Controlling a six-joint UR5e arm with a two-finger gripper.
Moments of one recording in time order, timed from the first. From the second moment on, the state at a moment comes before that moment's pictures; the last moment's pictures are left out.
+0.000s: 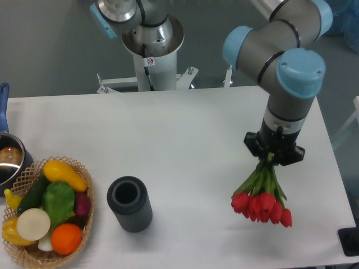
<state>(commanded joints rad) 2.72 -1.98 -1.33 -1.36 1.51 1.26</state>
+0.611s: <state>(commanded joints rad) 2.72 -1.99 -1.37 -1.35 1.50 1.29</state>
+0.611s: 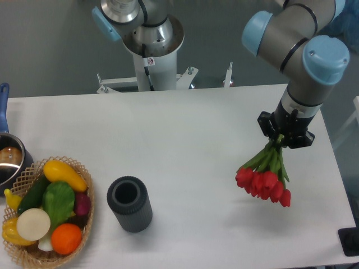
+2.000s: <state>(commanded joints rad) 2.56 -2.02 -1.62 -1.08 1.39 1.03</state>
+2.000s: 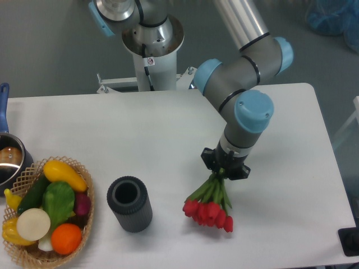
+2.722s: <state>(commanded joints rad) 2.65 -1.94 -1.61 -0.97 1.47 1.08</state>
